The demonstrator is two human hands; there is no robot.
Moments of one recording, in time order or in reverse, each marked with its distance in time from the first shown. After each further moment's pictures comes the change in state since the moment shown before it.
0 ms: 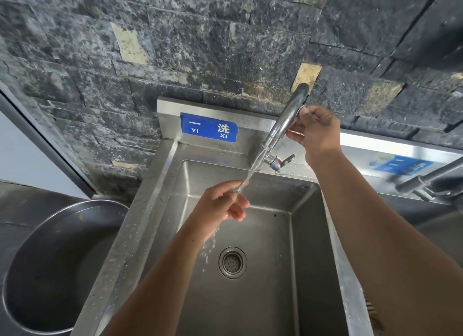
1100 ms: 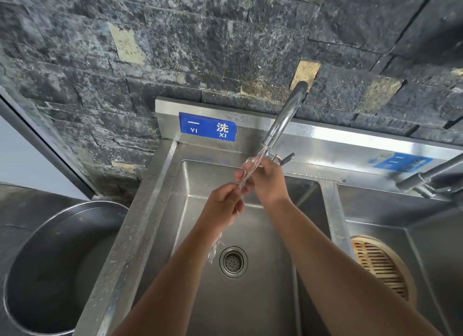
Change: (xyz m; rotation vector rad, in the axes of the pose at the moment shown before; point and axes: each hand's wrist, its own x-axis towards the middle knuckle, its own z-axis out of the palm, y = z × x) left_hand 0.007 -0.006 0.018 0.146 0.156 -0.039; right_hand -0.068 0.100 0.042 -0.096 -0.242 0.130
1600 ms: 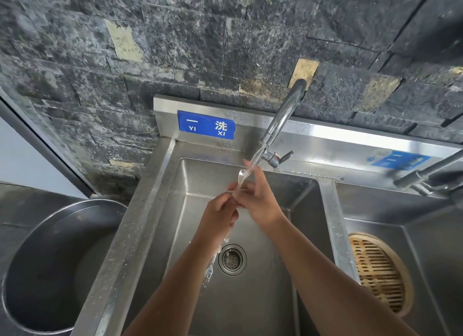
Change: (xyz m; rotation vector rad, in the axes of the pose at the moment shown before) left_hand -0.023 -0.010 0.004 -0.040 0.061 -0.045; right_hand -0.030 0.030 -0.006 0.105 -0.230 0.042
